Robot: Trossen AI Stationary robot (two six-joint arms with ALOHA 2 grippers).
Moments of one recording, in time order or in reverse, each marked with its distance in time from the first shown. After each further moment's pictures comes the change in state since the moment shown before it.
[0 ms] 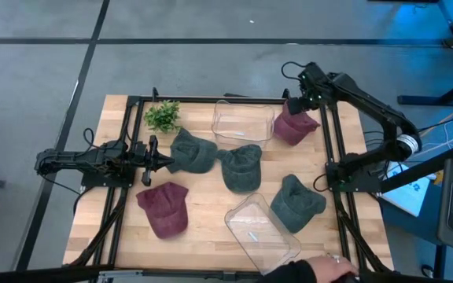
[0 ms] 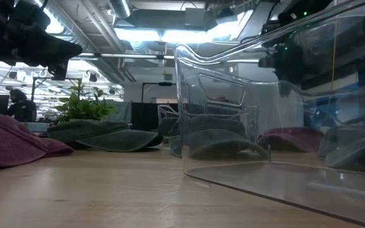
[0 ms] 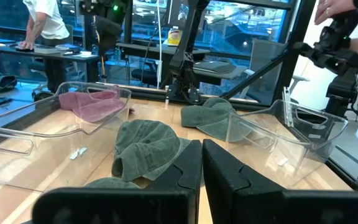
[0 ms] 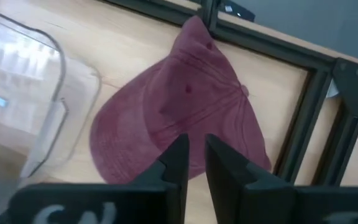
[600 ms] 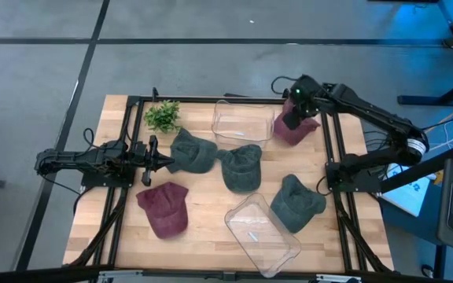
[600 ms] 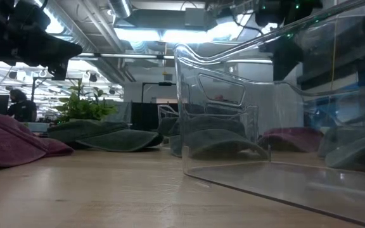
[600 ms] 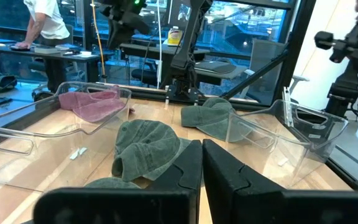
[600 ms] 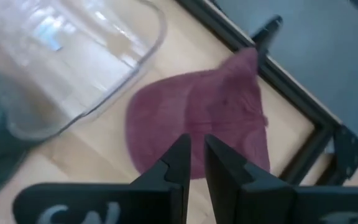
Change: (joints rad) left arm 0.000 0.000 0.000 0.000 0.000 0.000; right arm 0.240 -0.092 0.000 -0.006 0.088 -0.155
